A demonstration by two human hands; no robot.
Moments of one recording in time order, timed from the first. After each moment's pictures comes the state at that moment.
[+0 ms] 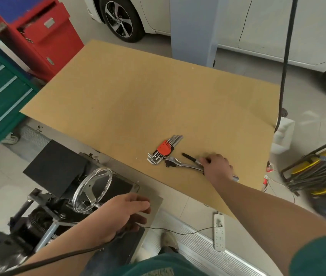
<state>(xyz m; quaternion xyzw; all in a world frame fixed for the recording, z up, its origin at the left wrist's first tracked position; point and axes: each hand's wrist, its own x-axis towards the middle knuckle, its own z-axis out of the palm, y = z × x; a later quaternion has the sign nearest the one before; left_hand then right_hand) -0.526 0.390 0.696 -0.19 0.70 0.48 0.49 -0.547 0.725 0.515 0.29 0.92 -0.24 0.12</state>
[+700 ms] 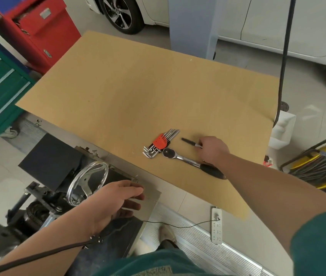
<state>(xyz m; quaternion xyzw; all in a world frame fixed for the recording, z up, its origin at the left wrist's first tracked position) -0.531 0.411 0.714 -0.22 0.72 0.49 0.45 -0.593 0.751 0.544 0.13 0.96 -0.17 0.17</state>
